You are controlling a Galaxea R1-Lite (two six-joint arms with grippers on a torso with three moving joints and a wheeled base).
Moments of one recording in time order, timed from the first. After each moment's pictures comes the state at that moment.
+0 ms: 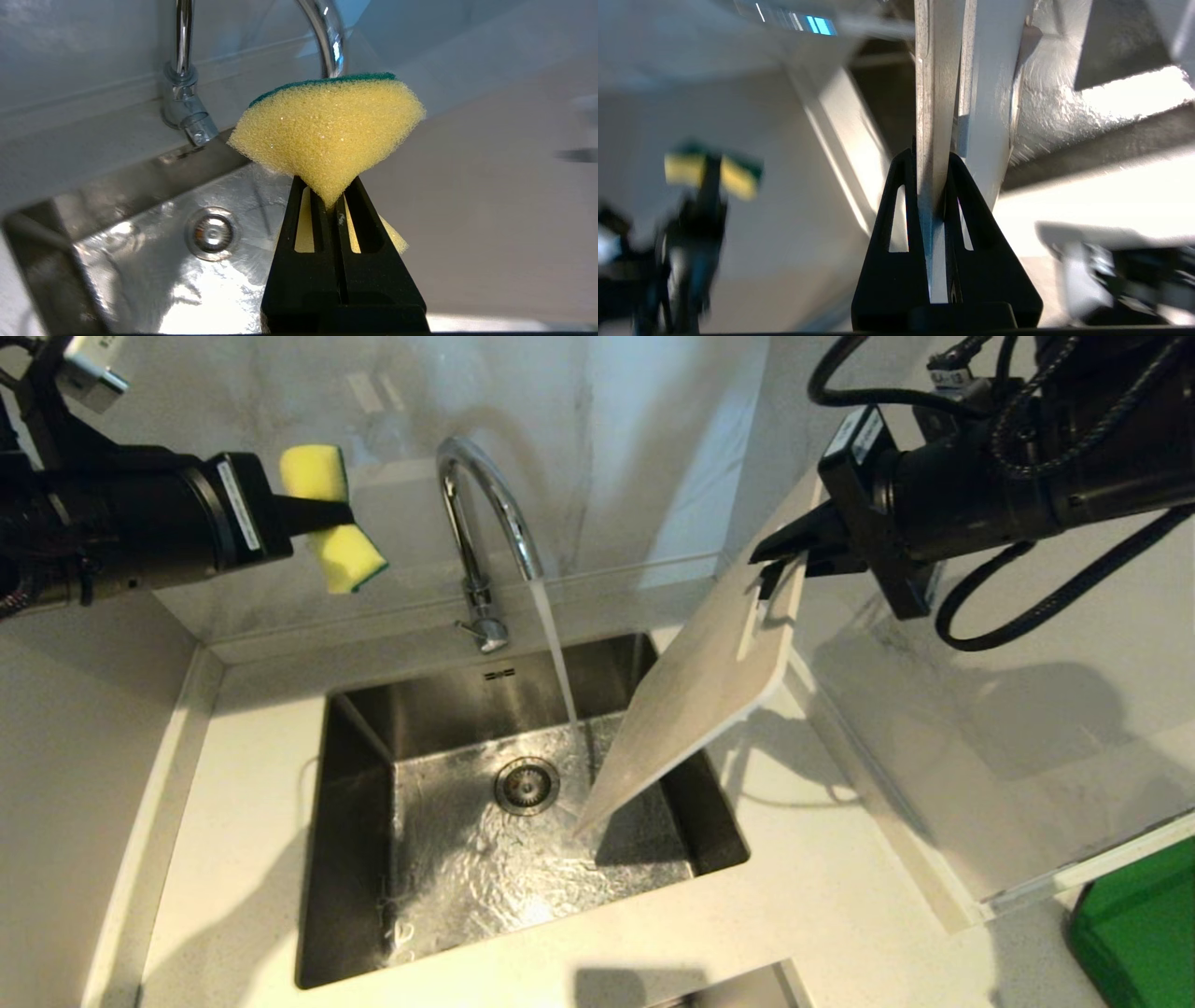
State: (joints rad) left arm -0.45 1.50 -1.34 -0.12 -0.02 -0.23; right arm 0.33 1.69 -1.95 0.64 0.33 0.87
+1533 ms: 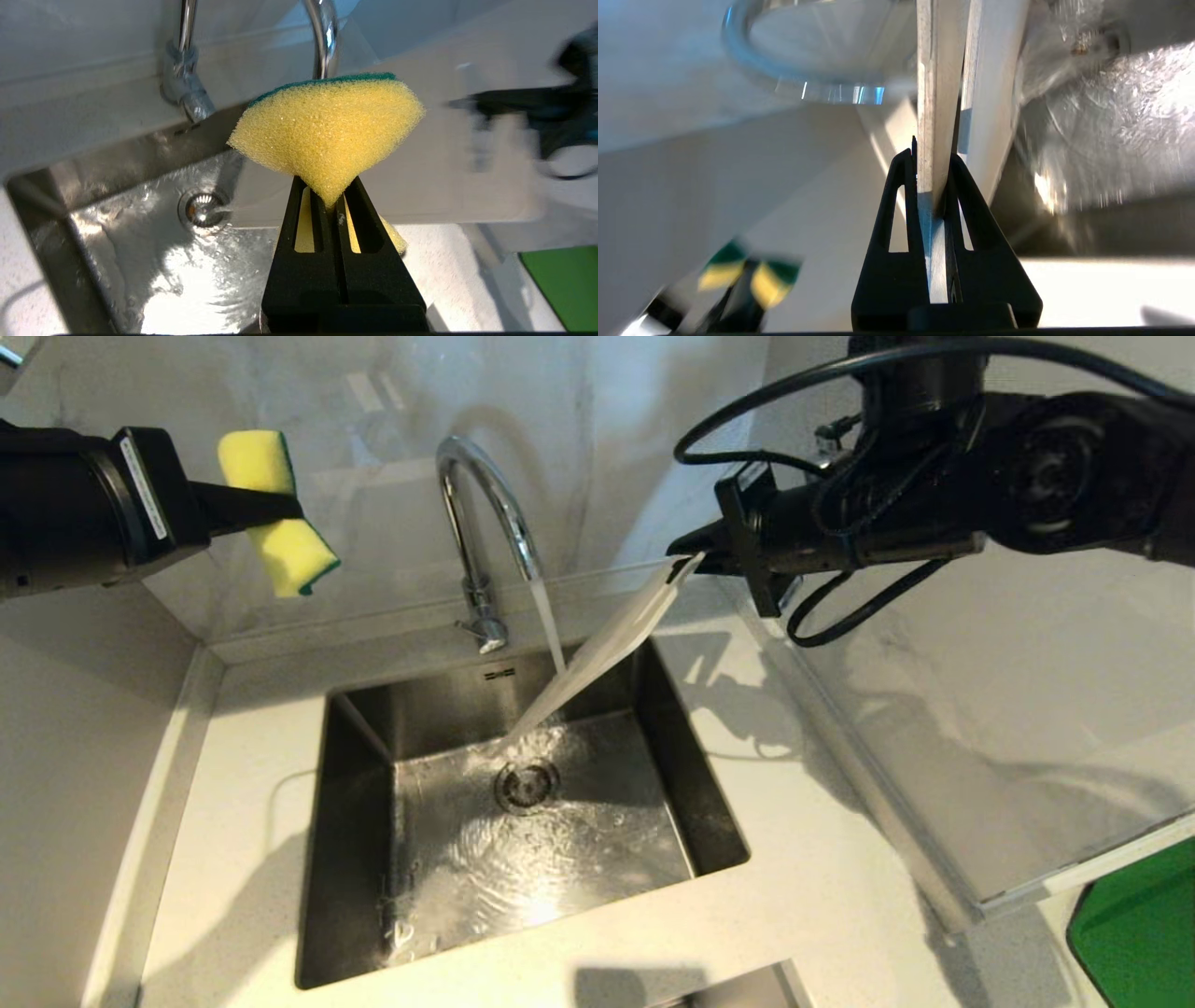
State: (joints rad) left arm -0.45 1.40 -1.31 -0.03 -0.03 -0.26; right arm 0.34 1.88 -1.95 0.33 0.43 1.05
